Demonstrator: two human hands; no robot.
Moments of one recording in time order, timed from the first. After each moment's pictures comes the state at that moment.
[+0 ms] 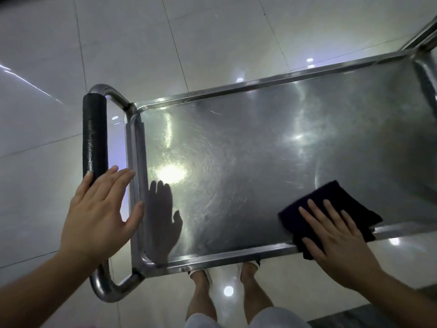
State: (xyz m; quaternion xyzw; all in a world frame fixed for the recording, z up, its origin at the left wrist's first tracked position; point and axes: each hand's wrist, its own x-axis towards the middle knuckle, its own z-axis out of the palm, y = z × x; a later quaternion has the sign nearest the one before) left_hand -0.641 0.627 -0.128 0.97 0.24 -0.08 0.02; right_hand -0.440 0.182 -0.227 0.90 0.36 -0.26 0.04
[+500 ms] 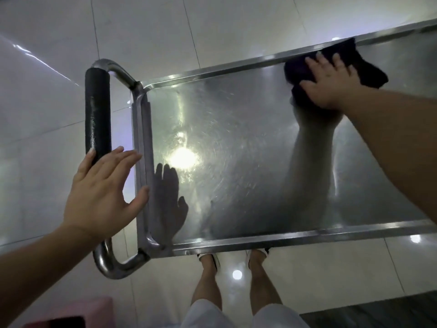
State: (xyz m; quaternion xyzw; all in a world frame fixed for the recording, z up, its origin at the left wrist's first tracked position) left_hand -0.638 0.625 -0.130 0.97 0.22 -0.07 0.00; right_hand -0.175 0.390 -0.239 0.93 0.27 -0.26 0.01
